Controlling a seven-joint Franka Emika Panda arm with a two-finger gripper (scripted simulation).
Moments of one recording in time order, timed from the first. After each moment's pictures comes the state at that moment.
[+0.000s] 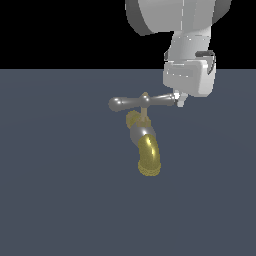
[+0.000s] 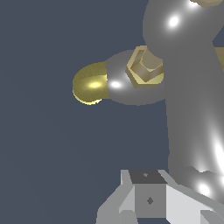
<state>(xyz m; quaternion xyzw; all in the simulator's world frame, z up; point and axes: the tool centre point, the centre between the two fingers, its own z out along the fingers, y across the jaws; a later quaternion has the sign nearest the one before) -0.020 -0.153 0.196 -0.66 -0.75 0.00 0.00</state>
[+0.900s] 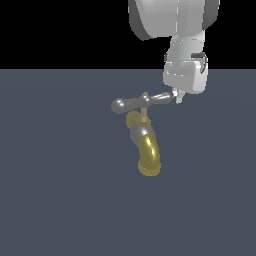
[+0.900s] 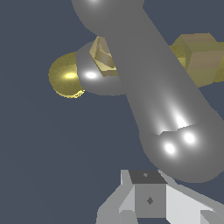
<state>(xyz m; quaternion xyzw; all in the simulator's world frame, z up) 0.021 -0.163 0.194 -0.67 -0.74 0.00 0.00</state>
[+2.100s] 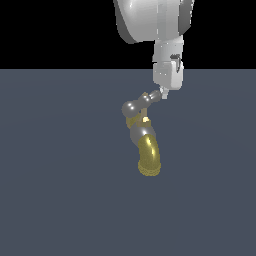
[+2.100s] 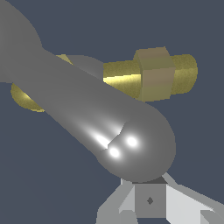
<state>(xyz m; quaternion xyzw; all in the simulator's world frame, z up) 0.075 -0.131 0.194 -0.69 -0.73 0.01 -0.01</state>
